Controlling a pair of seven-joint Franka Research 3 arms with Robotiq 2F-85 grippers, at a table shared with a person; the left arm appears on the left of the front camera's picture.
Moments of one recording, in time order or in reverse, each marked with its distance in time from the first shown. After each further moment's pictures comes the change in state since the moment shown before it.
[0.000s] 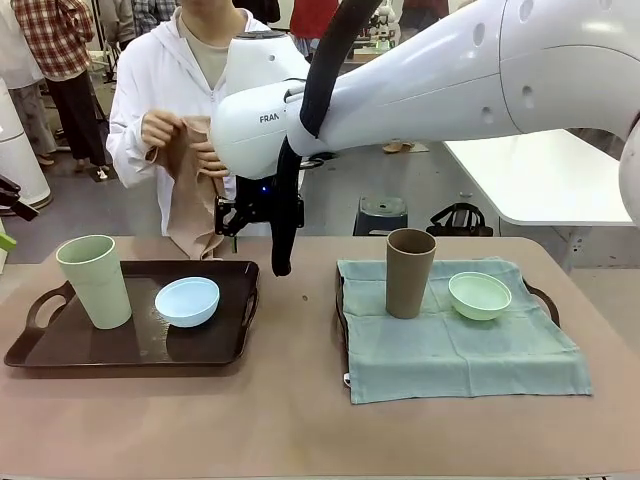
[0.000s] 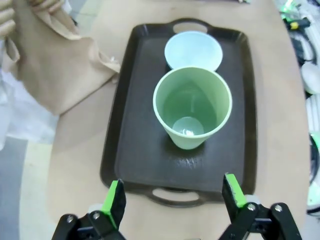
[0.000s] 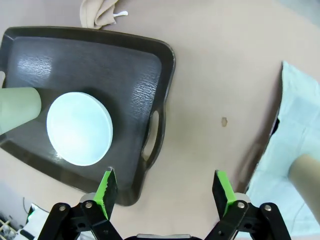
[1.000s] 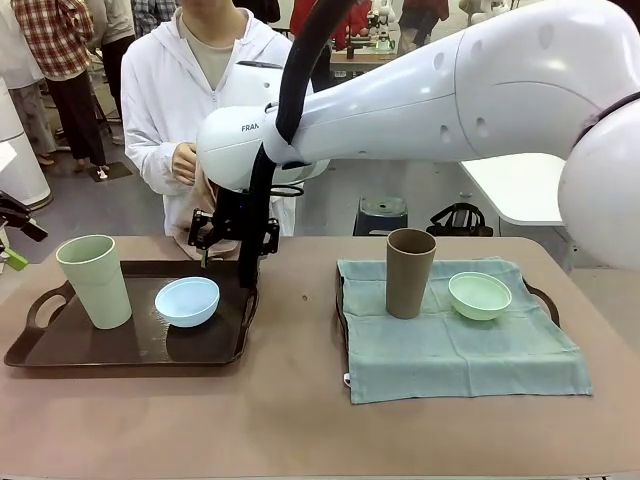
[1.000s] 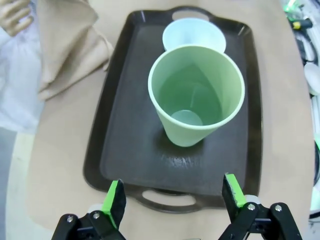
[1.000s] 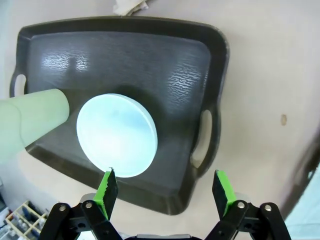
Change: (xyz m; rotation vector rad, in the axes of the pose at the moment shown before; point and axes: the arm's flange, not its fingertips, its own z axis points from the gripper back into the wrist) left arm -0.026 0.002 -0.037 -0.031 0.001 0.055; right arm 0.009 0.029 -0.043 0.165 0.091 -0.112
